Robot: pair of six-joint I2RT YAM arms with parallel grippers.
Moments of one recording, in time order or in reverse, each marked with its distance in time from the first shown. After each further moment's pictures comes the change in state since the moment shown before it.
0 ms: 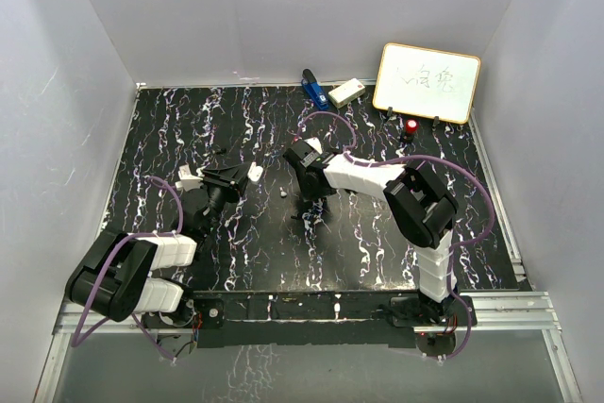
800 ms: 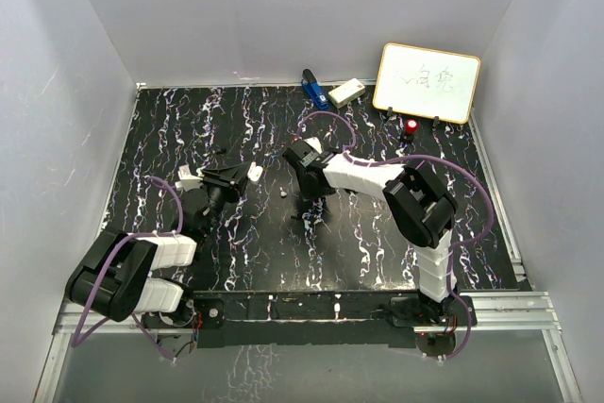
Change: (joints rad) left arm 0.003 0.000 0.000 0.000 0.000 0.000; right arm 0.000 0.006 0.007 0.000 -0.003 0.007
